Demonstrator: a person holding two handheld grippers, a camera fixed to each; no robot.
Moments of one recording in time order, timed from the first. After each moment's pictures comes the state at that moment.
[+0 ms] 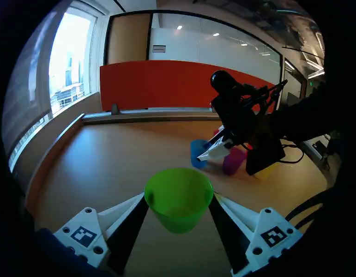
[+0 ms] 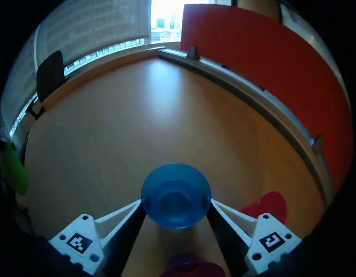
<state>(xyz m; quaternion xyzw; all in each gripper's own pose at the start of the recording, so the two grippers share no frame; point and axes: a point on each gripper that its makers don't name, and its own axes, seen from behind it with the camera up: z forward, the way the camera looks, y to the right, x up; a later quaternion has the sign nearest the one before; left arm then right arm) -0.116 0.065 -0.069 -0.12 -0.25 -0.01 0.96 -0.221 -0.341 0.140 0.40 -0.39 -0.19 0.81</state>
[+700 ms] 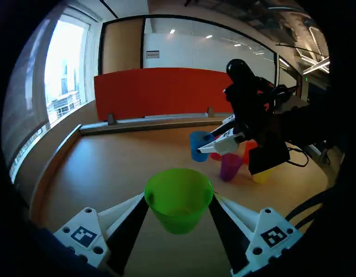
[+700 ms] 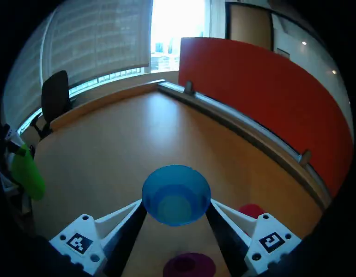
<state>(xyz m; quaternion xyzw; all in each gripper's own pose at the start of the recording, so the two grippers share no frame) -0.091 0.073 -0.058 -0.13 -0.23 0.01 0.96 -0.144 -0.340 0.138 0.41 -0.30 -0.15 0.85</state>
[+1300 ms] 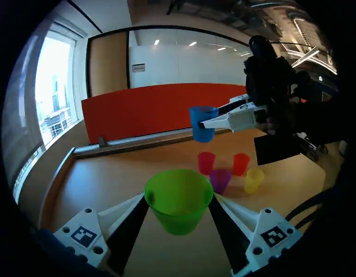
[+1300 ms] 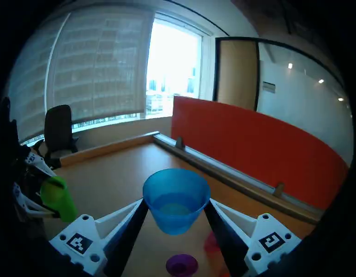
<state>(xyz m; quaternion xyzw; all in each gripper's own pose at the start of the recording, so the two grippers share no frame) -0.035 0.105 -0.049 -0.17 -0.19 0.05 0.97 0.019 -0.303 0.111 0.40 -0.16 -0.09 0.90</state>
